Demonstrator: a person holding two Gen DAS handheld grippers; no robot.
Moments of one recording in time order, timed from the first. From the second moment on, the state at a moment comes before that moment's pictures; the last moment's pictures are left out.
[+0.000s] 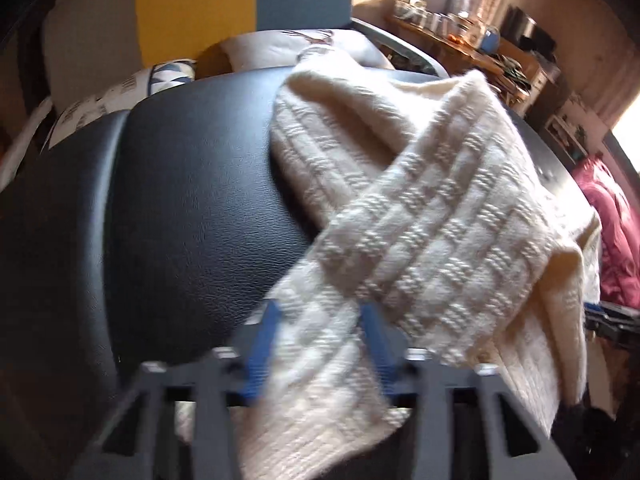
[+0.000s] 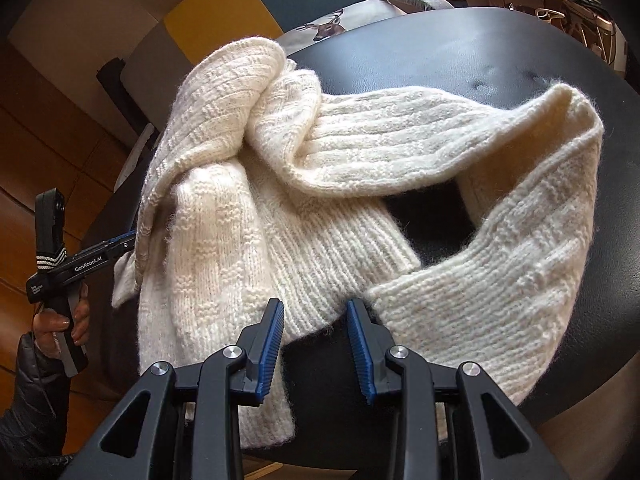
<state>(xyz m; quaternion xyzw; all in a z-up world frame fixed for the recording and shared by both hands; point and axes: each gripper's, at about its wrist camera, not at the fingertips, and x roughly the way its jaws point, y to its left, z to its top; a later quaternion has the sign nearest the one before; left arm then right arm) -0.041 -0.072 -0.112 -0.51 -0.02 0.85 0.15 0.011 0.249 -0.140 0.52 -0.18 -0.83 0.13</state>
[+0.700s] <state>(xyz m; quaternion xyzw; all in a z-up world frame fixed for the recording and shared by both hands) 0.017 -0.191 -0.091 -0.46 -0.16 0.87 -0.04 0.023 0.245 -0.131 0.49 -0.18 -0.84 0.13</state>
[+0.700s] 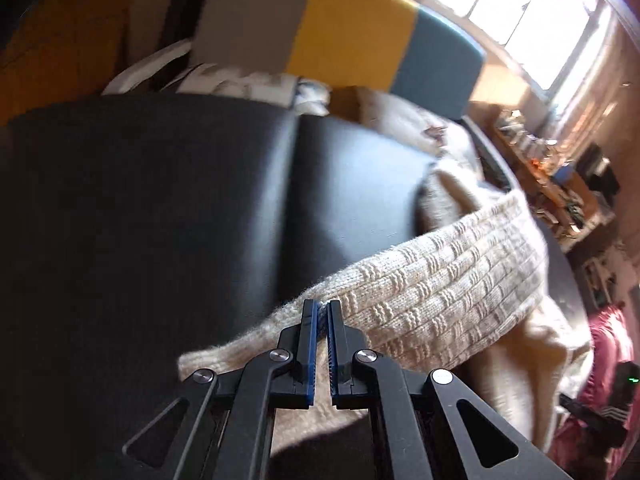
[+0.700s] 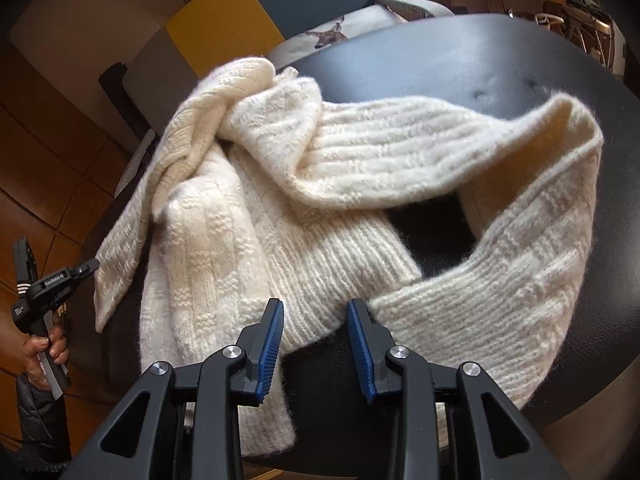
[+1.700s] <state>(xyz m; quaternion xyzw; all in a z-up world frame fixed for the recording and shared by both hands) -0.044 -0.010 -0.115 -0.55 -0.33 0.75 0.16 -0.016 0.164 -0.145 0.47 -0.16 -0.83 0.26</state>
